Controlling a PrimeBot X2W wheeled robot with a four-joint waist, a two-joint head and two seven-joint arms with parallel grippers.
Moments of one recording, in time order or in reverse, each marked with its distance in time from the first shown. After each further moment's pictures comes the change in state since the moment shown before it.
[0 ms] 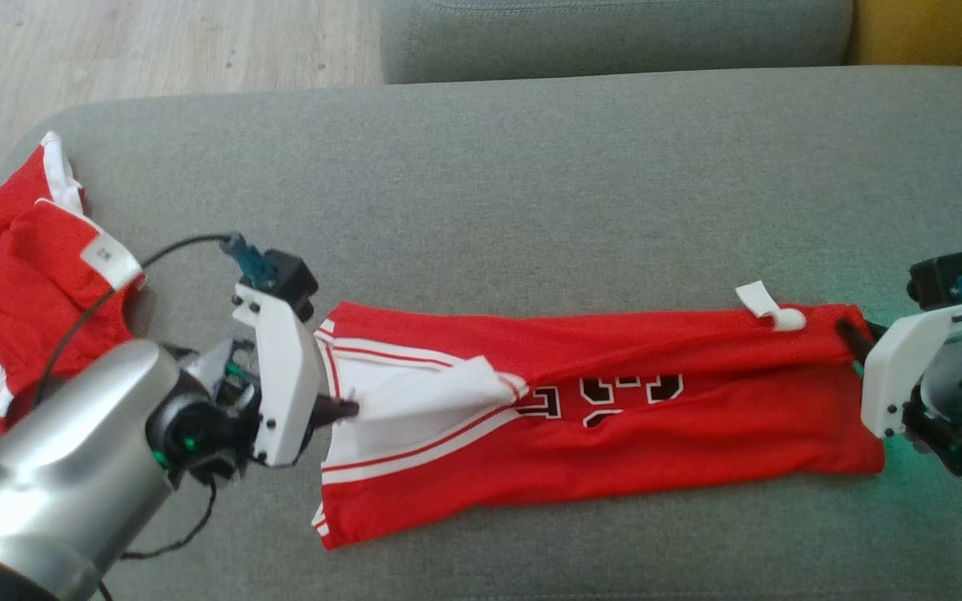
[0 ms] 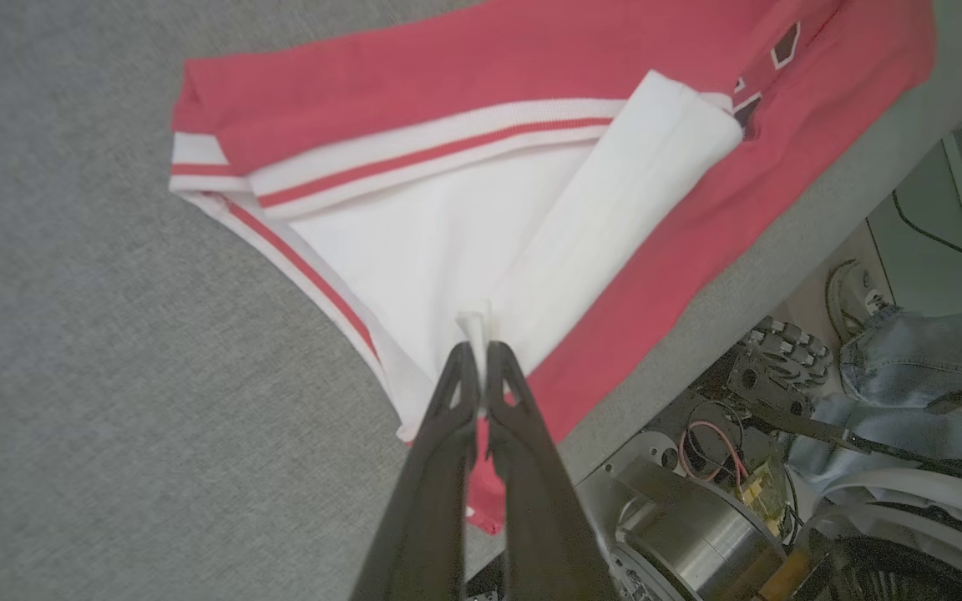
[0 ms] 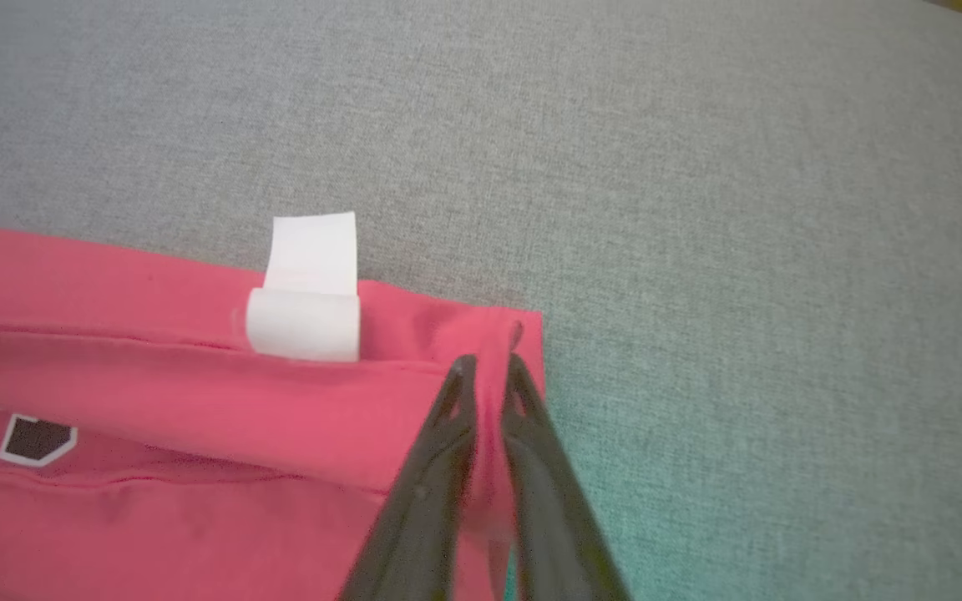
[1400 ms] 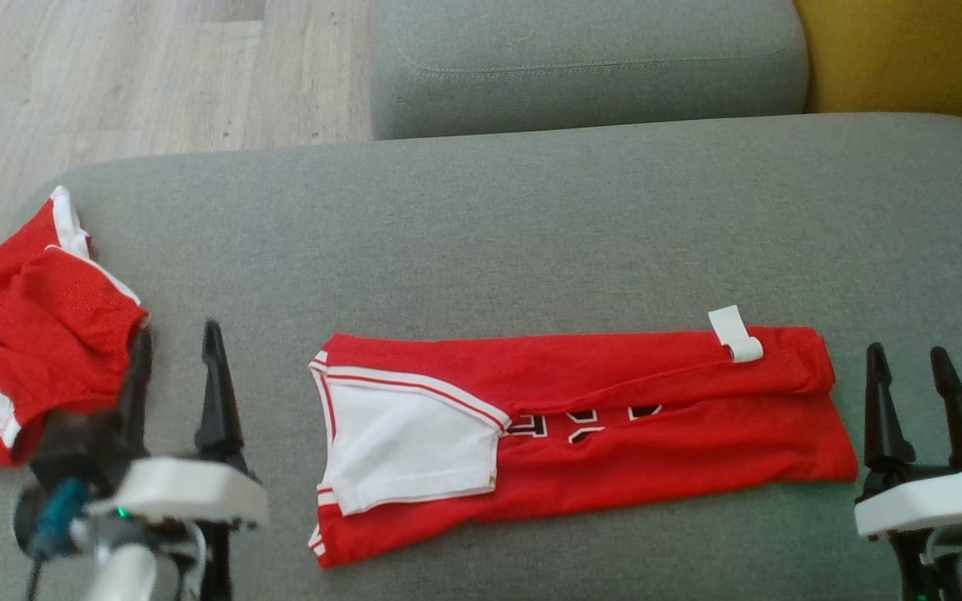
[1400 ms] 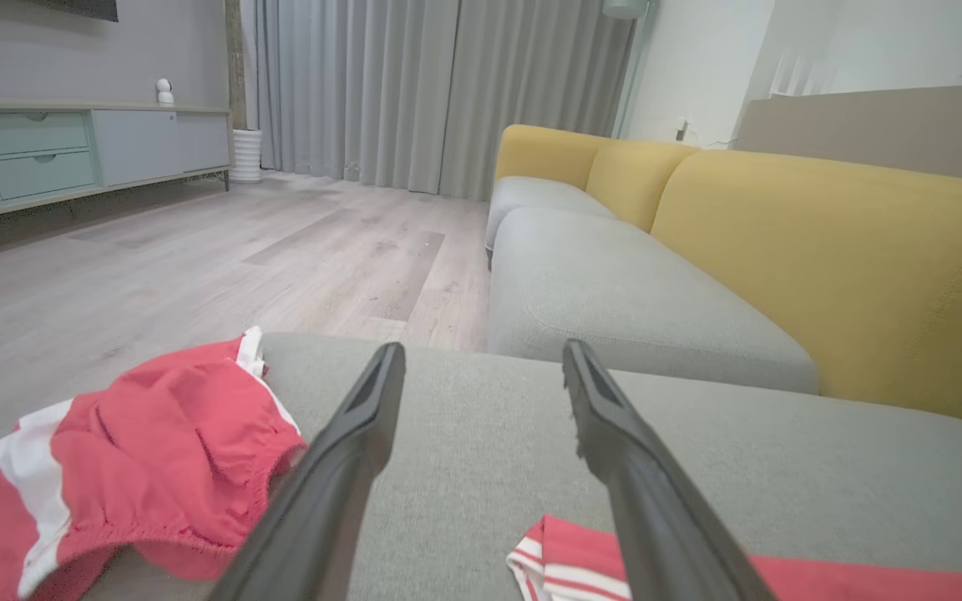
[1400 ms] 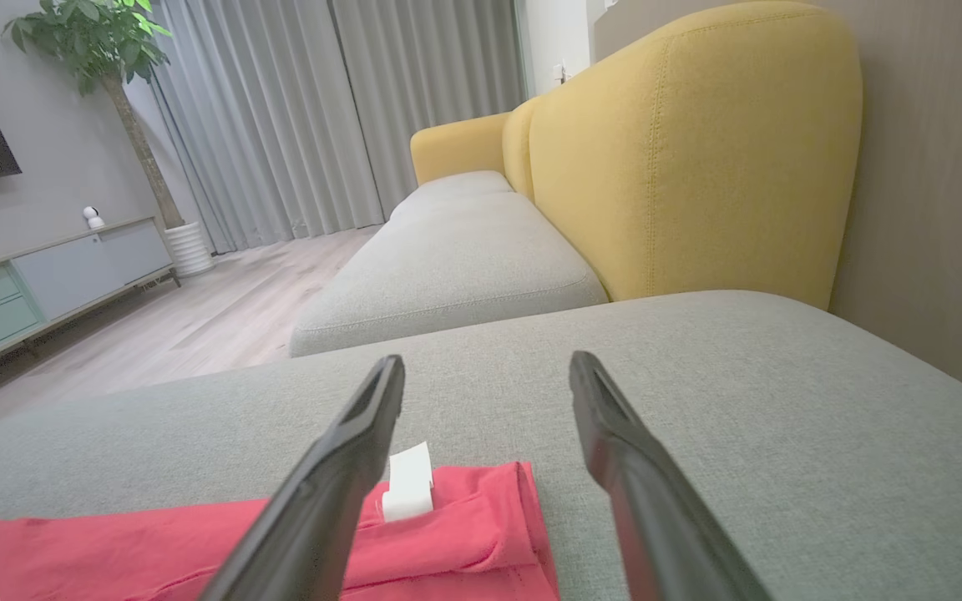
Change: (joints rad) left arm 0.656 -0.254 0.694 -0.335 0.671 0.411 -1.018; right arm 0.687 0.344 -1.050 -0.641 -0.631 0.000 -0.350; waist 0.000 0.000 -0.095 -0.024
